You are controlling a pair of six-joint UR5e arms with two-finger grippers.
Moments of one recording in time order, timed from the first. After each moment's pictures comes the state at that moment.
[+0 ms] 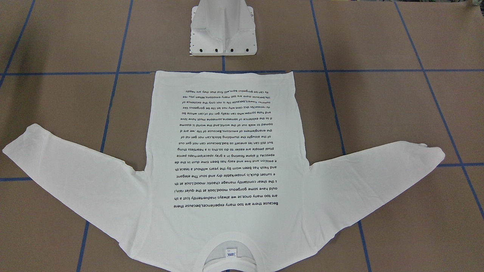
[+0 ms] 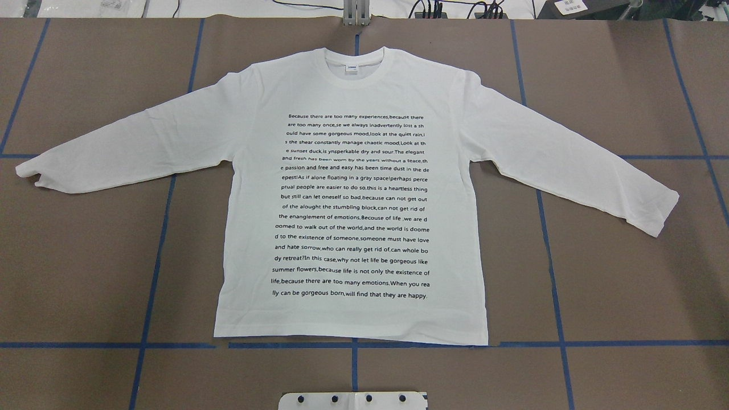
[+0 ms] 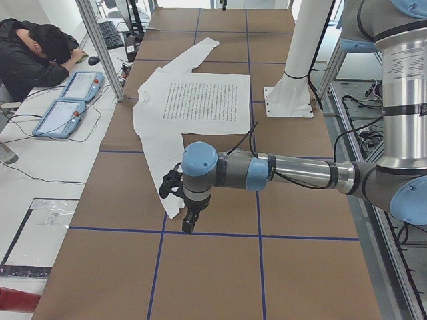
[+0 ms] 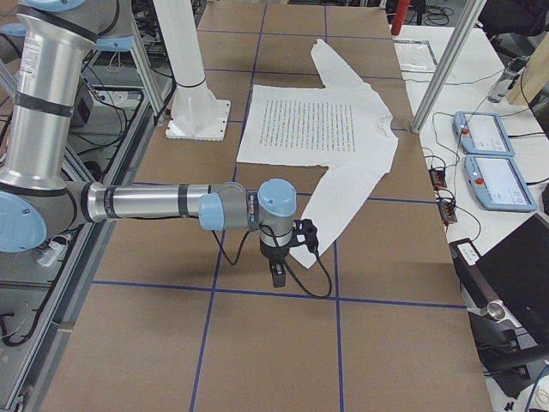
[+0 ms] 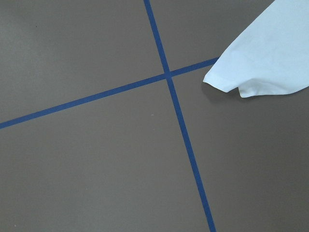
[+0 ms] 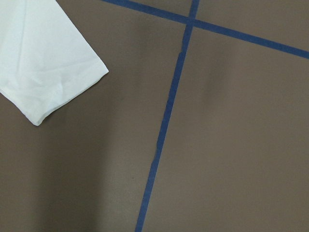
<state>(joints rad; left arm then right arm) -1.62 -1.43 -1.85 -1.56 -2.32 0.27 1.45 -1.82 1.89 -1.53 2.25 -0.10</state>
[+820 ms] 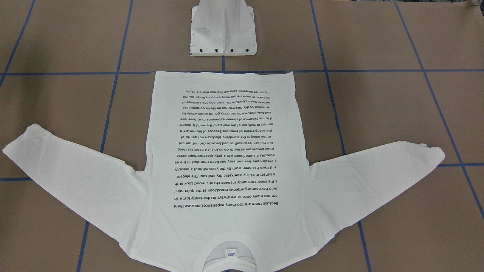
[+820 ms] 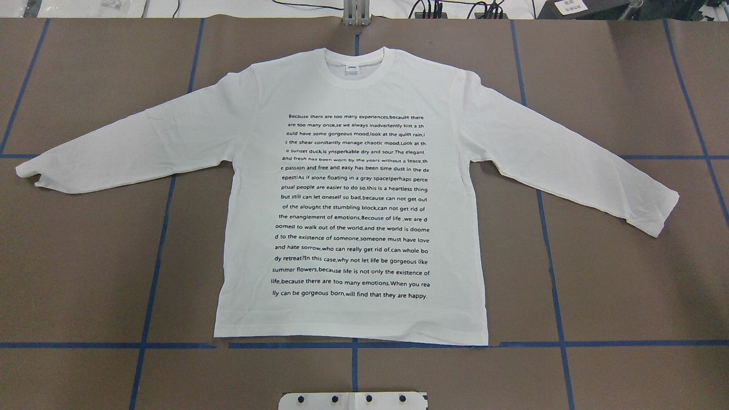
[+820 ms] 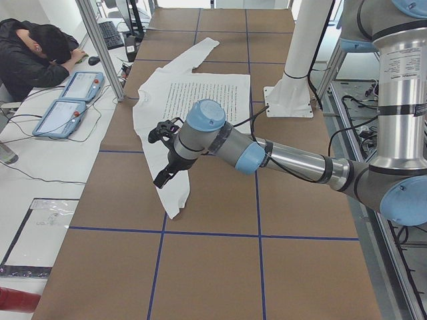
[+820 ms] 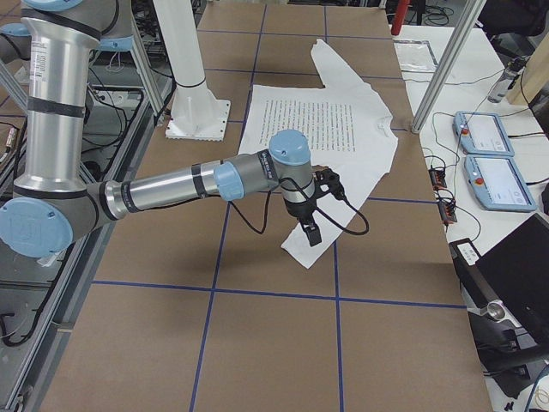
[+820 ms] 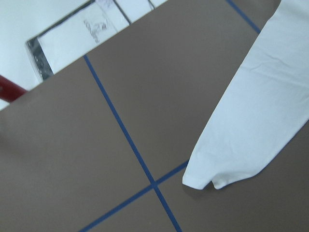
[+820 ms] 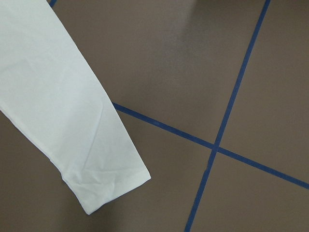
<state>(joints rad) -1.62 -1.49 -1.91 -1.94 -2.32 0.15 1.46 -1.70 1.96 -1.45 2.26 -0.03</state>
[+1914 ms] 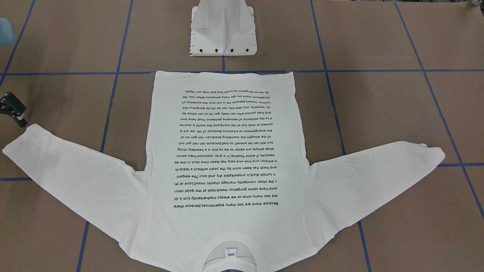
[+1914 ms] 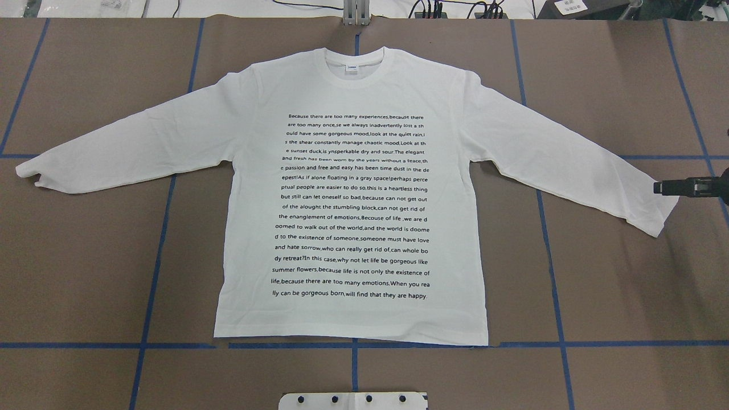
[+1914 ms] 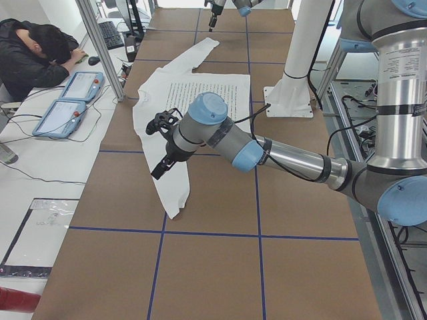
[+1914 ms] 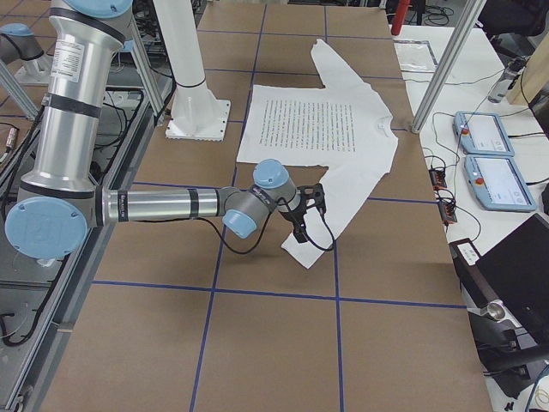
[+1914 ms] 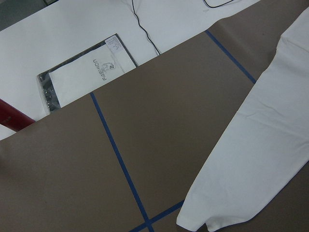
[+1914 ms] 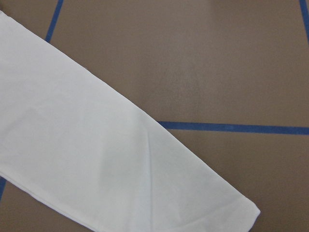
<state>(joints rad) -1.62 -1.50 -1.92 -1.98 -2.32 0.07 0.97 -1.80 1.70 -0.59 1.92 0.94</state>
